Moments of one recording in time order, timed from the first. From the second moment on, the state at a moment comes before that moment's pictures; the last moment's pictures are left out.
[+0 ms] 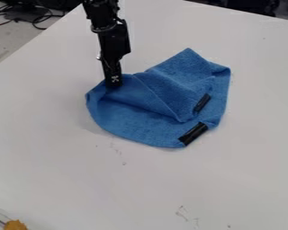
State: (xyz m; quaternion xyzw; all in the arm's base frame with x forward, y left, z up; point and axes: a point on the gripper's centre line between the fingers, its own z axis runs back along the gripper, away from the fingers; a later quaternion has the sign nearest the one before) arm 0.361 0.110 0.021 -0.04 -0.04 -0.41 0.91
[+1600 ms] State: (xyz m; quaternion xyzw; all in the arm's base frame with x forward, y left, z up) arm 0.263 0.111 0.005 -0.02 -0.18 -0.35 0.92
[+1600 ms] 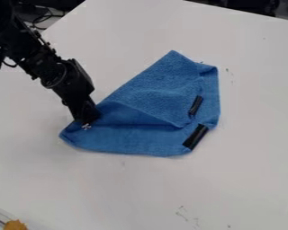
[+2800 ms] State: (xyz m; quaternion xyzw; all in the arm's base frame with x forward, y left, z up) arm 0.182 0.090 0.054 0.01 -0.14 -0.23 0.96
